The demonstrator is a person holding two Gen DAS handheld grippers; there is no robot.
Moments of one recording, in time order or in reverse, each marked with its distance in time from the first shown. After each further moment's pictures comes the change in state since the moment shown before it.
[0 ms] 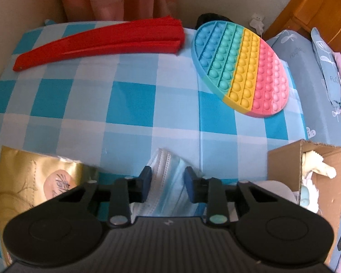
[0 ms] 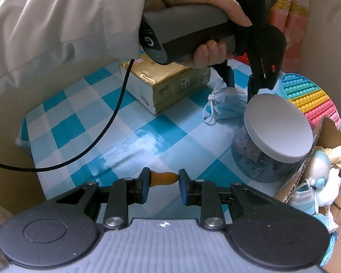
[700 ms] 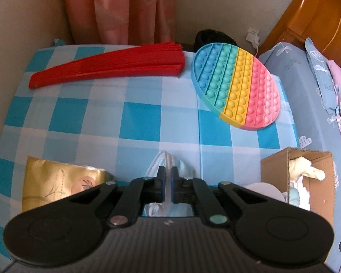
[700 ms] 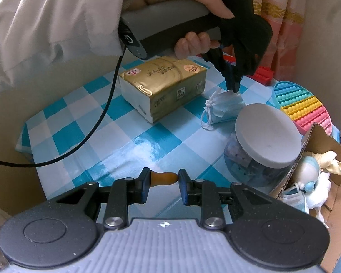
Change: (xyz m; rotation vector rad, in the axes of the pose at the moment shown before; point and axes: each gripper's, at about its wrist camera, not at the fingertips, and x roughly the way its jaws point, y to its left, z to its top) left arm -0.034 0.007 0.001 0.025 -0.066 -0.001; right arm -0.015 0.001 0.002 0.001 -0.039 -0.020
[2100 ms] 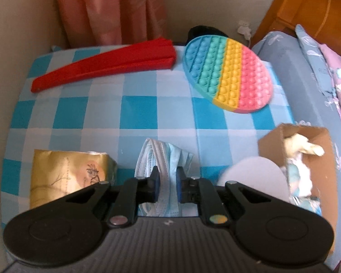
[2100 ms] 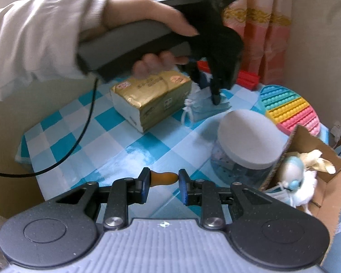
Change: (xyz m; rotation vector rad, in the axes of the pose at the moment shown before) left arm -0.020 -0.008 -0.021 0.095 -0.018 0.016; right arm -0.025 -0.012 0.002 0.044 -0.051 -0.033
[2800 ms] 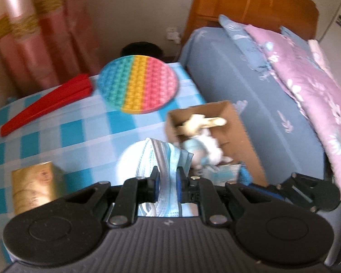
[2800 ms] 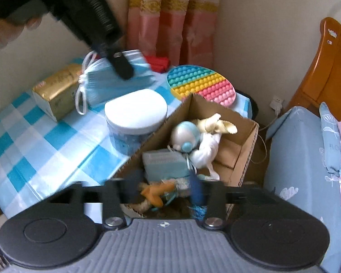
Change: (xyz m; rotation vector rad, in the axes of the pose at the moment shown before) left arm -0.083 -0.094 -0.031 0.268 -0.069 -0.184; right arm -0.046 -0.084 -0.042 0.130 0.028 -0.296
